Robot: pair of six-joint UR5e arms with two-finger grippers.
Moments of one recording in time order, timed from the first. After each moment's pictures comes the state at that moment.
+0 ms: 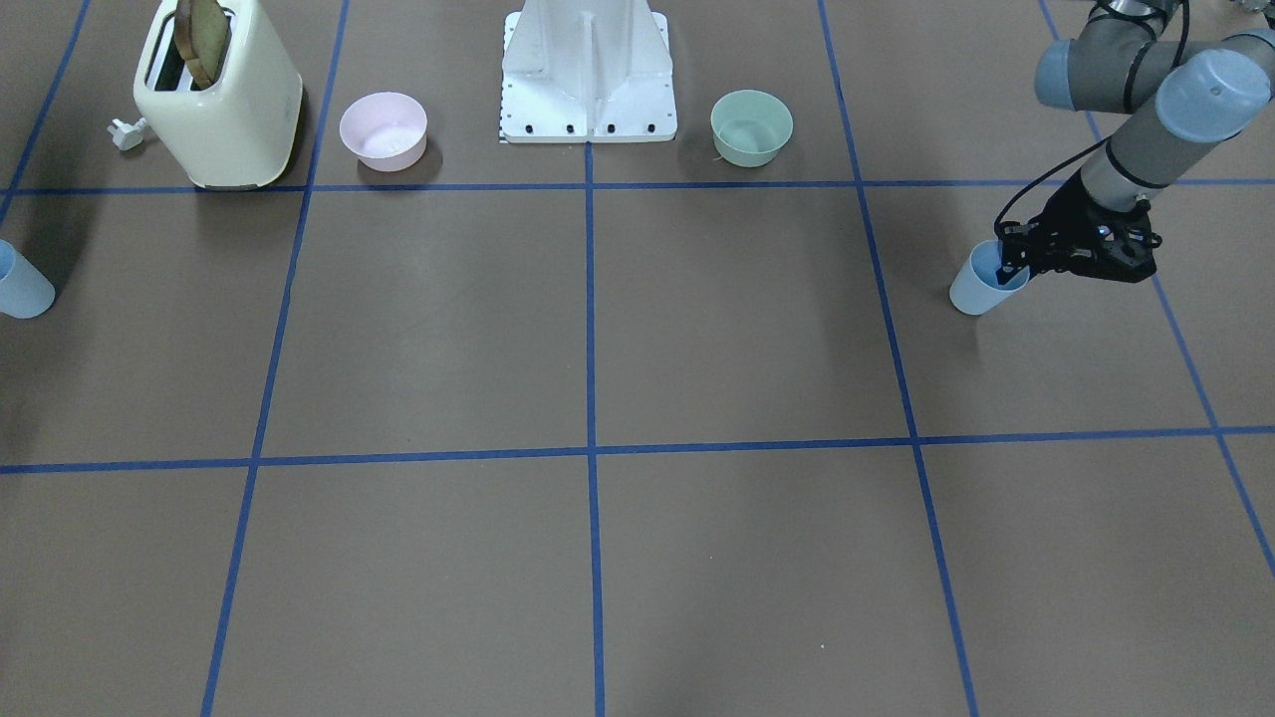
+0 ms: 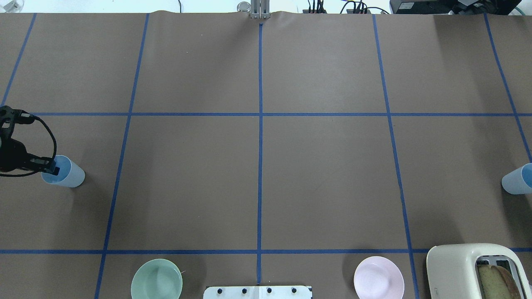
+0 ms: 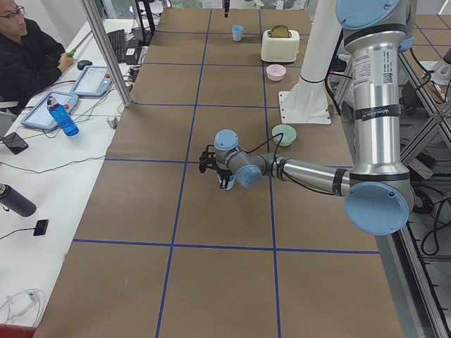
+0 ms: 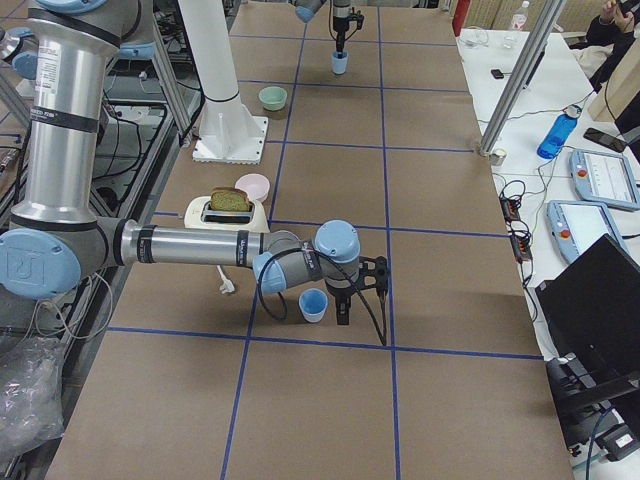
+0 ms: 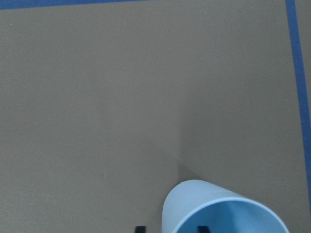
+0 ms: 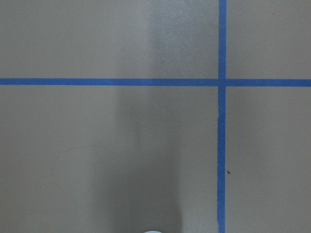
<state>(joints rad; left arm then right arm) -0.88 -1.45 -1.78 -2.18 -2.18 -0.82 1.41 -1.75 1.70 -1.19 2.38 0.33</state>
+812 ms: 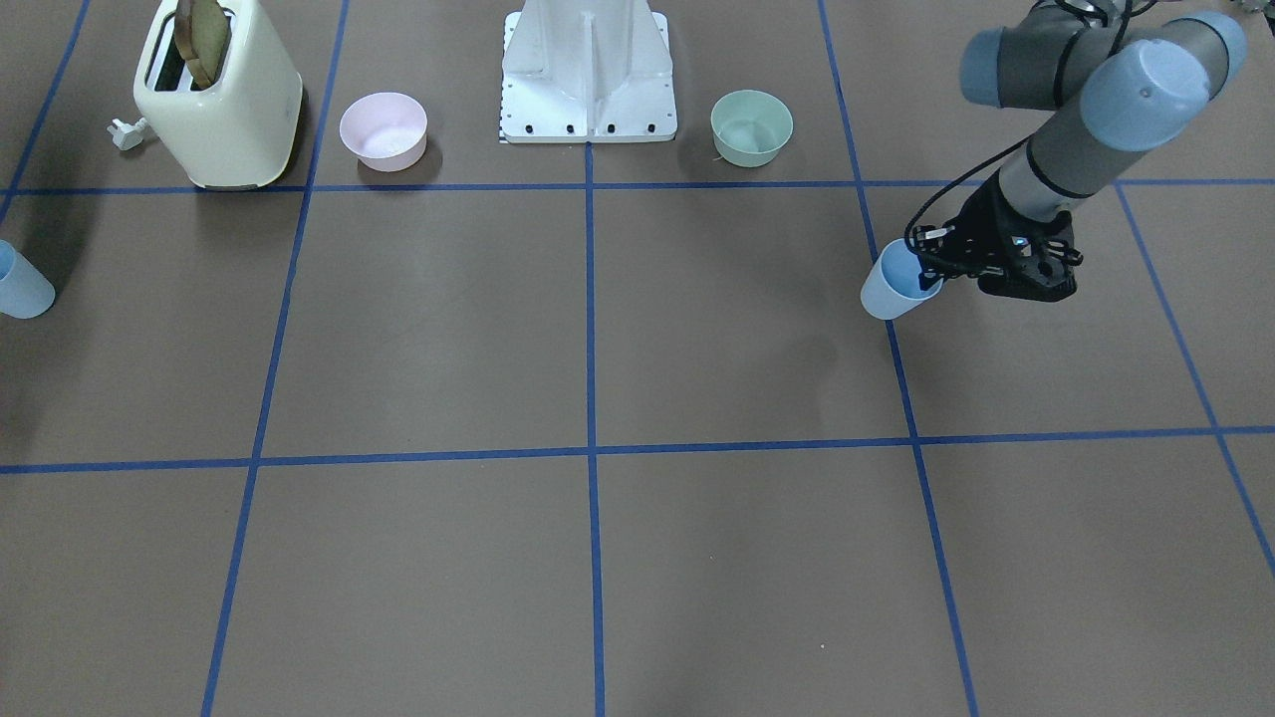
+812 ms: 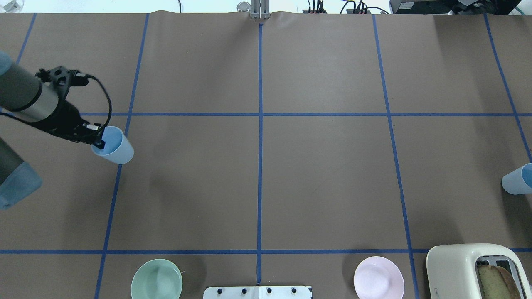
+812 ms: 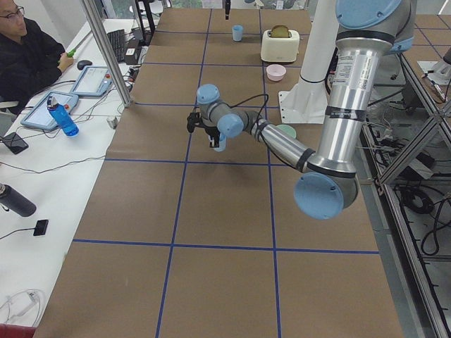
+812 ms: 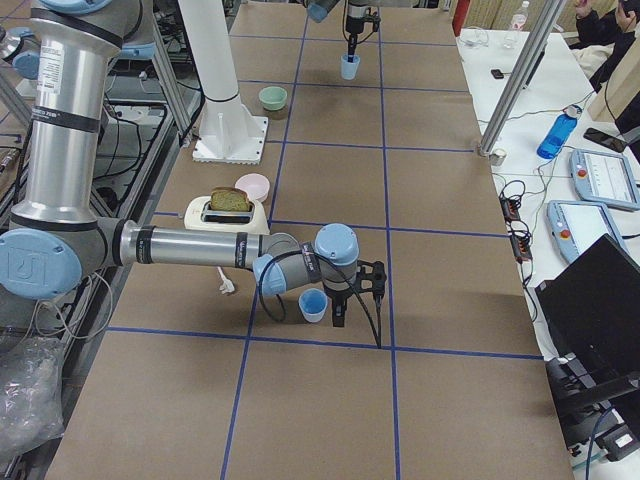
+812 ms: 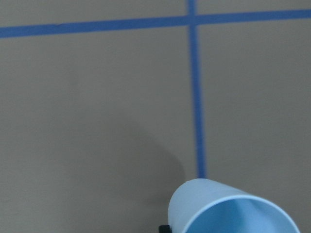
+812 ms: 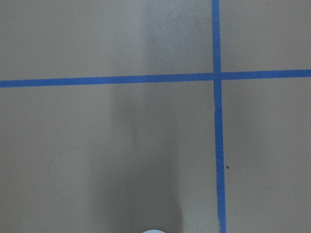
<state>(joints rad) -0.89 -1.85 -1.90 -1.60 -2.27 -0.83 1.37 -1.76 1.69 -1.19 2.37 0.38</state>
